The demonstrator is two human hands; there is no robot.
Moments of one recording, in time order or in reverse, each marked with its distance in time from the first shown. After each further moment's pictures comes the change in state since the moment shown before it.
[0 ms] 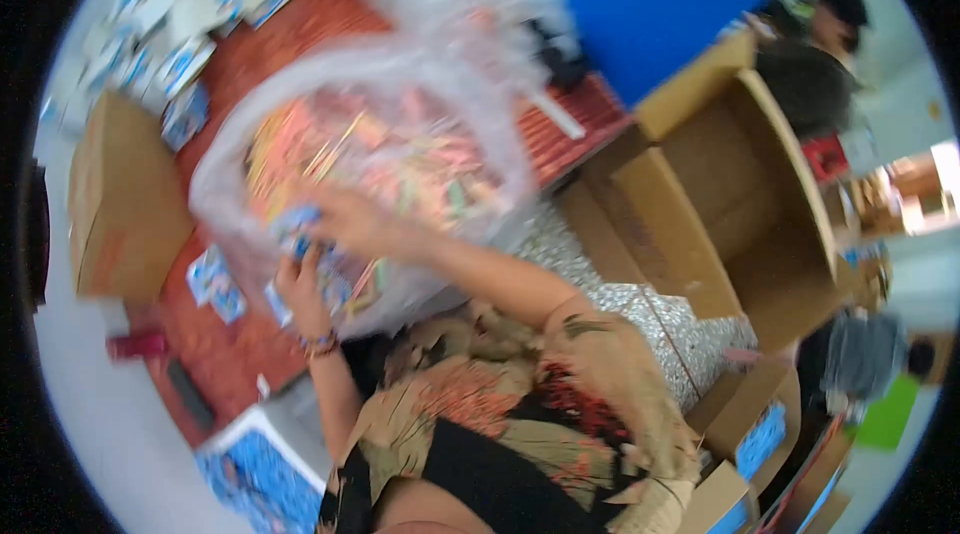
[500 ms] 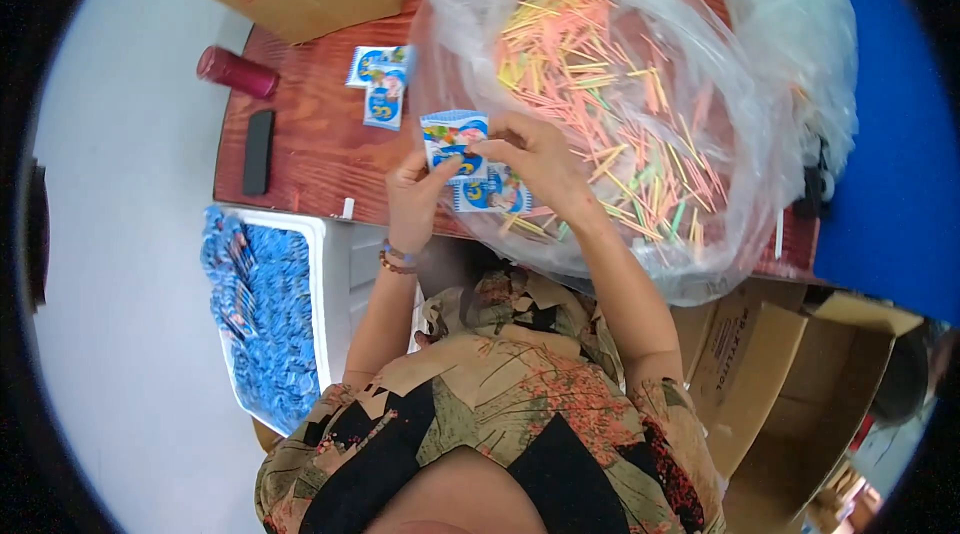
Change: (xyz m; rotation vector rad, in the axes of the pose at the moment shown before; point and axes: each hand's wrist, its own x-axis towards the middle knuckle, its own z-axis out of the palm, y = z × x) left_hand -0.034 -0.037 -0.062 -0.589 0.243 -0.033; right_hand 0.018 0.010 0.067 0.329 -0.369 0.477
